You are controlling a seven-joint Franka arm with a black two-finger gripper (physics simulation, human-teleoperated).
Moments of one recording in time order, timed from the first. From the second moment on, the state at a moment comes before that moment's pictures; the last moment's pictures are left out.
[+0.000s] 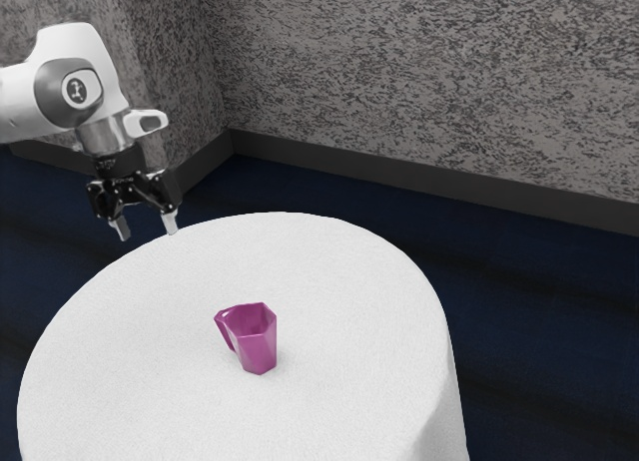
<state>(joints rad) 0.08 -0.07 0.14 -2.01 -0.20 1.79 -0.04</state>
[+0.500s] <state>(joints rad) 0.07 0.02 0.14 -2.28 -0.78 2.08 -0.55</state>
